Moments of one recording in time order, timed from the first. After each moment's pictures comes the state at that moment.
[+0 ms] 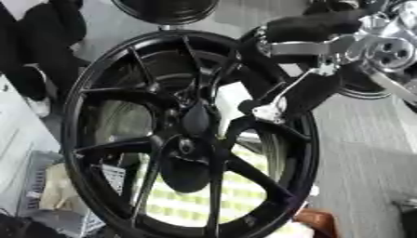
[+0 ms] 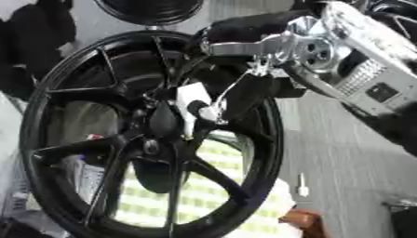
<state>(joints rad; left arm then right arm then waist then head) -0.18 0.37 0.04 -1.98 0.17 -0.08 0.07 -0.89 -0.85 0.59 -1.99 0.33 0.34 0.71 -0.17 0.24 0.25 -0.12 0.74</state>
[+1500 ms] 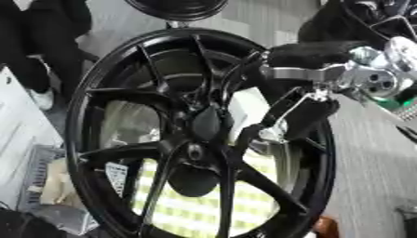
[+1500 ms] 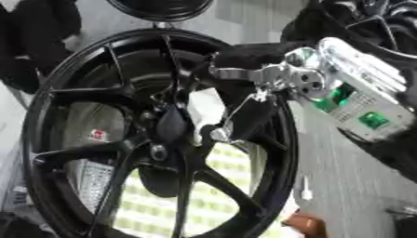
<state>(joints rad) -0.20 0.37 0.04 -1.98 0.17 -0.08 0.06 -0.82 -0.85 0.58 -1.99 0.40 0.37 0.73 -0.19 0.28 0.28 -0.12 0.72</state>
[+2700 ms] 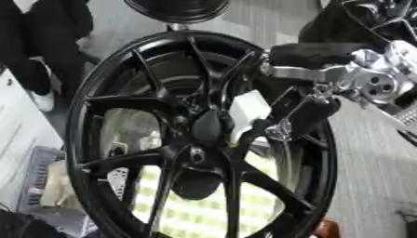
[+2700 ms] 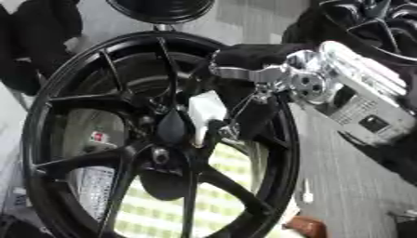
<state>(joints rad) -0.20 0.37 0.04 -1.98 0.17 -0.08 0.06 -0.82 -0.85 0.58 -1.99 0.39 0.37 0.68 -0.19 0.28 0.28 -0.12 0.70</state>
